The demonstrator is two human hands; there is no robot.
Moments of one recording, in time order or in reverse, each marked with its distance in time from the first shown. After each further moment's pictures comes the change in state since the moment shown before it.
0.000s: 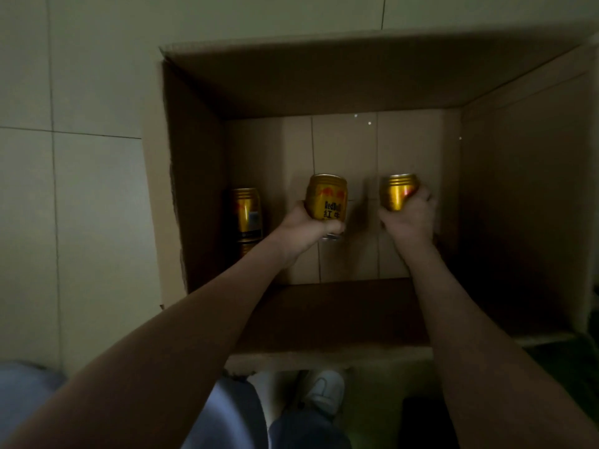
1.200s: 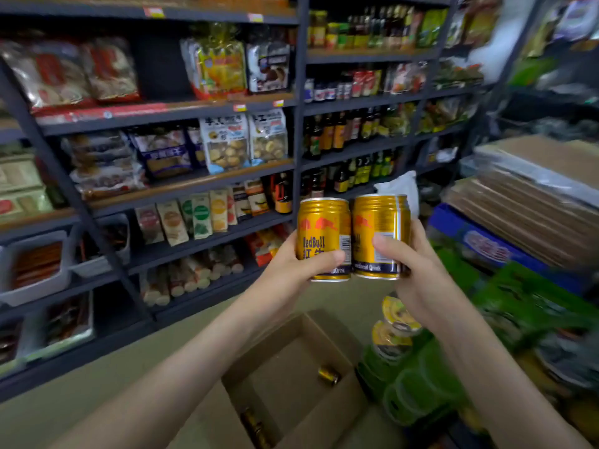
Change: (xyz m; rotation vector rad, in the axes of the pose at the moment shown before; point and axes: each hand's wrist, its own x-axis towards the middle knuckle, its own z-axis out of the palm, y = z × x) left_hand -0.927 0.262 0.080 0.276 -0.654 0.965; right_hand -0.783 -0.088 -0.673 1.460 0.173 -0.693
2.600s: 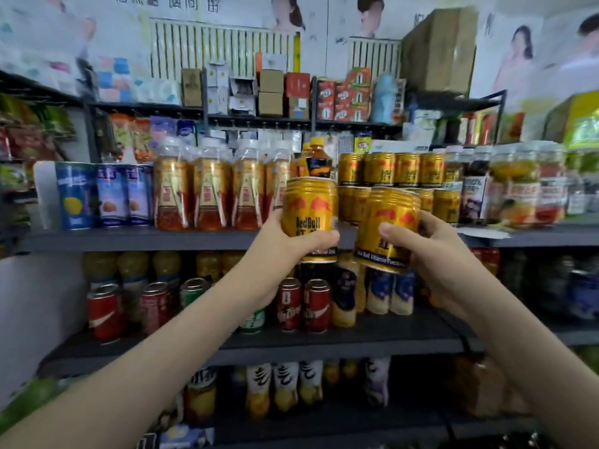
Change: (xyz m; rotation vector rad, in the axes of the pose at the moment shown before) left_hand -0.303 0.087 0.609 0.060 -0.957 0.318; right_hand -0.683 -0.301 -0.191 -0.573 1.154 -0.477
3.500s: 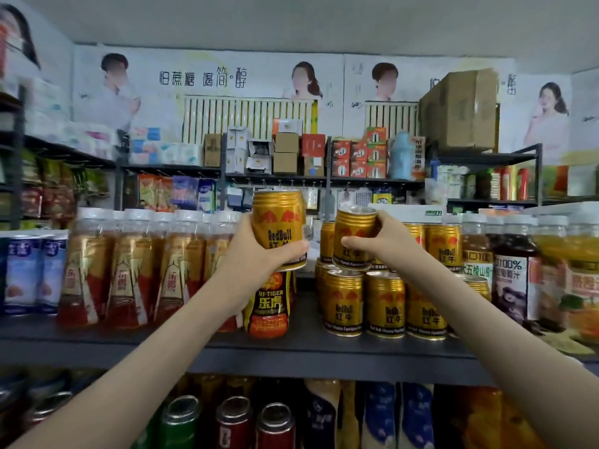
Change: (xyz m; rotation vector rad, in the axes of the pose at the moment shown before) left_hand 0.202 0.009 0.044 0.249 0.310 0.229; right_hand 0.290 0.023 -0.075 -0.430 -0.060 -0.280
